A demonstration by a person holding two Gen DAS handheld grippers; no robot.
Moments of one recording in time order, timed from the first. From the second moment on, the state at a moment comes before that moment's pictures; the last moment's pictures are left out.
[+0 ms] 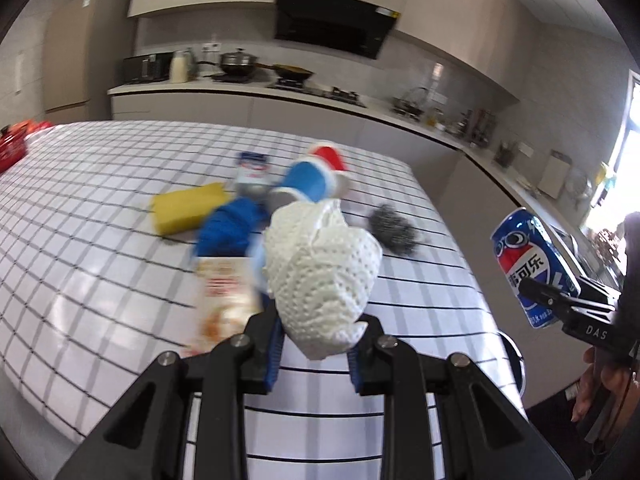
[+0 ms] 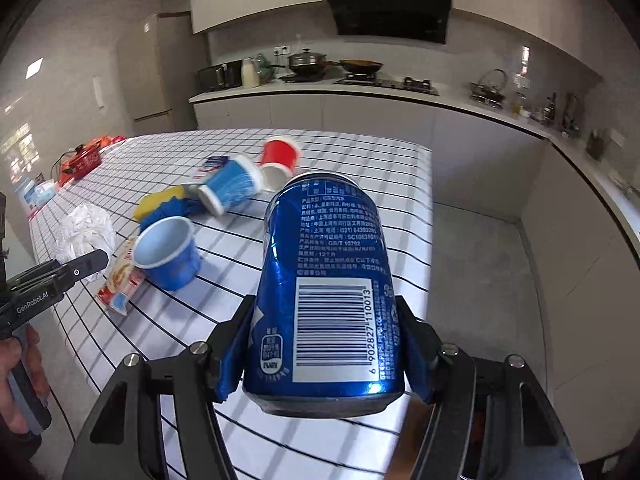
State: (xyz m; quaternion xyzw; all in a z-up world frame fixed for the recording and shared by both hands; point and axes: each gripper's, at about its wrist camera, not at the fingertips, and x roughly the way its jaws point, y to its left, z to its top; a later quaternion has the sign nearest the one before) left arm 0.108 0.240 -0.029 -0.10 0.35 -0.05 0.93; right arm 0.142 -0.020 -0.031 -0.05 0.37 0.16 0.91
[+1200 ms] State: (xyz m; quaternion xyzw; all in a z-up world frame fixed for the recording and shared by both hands) left arm 0.125 -0.071 -0.053 0.00 0.39 -0.25 0.88; right arm 0.075 -0.314 -0.053 -0.01 0.40 0.06 0.91
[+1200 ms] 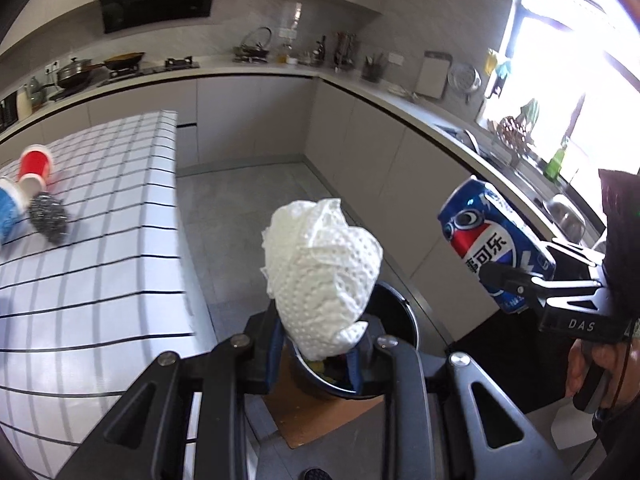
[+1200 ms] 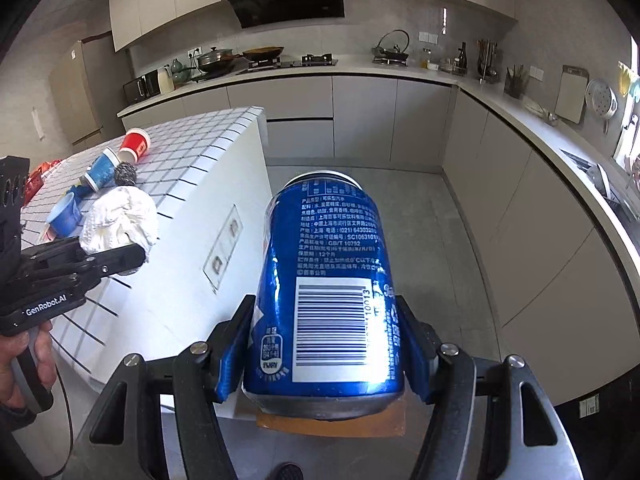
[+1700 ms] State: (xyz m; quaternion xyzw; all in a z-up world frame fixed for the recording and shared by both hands) left arm 0.136 -0.135 -0.100 0.02 0.43 -0.25 0.87; right arm 0.100 -0.367 -0.109 -0.03 0.43 0.11 0.89
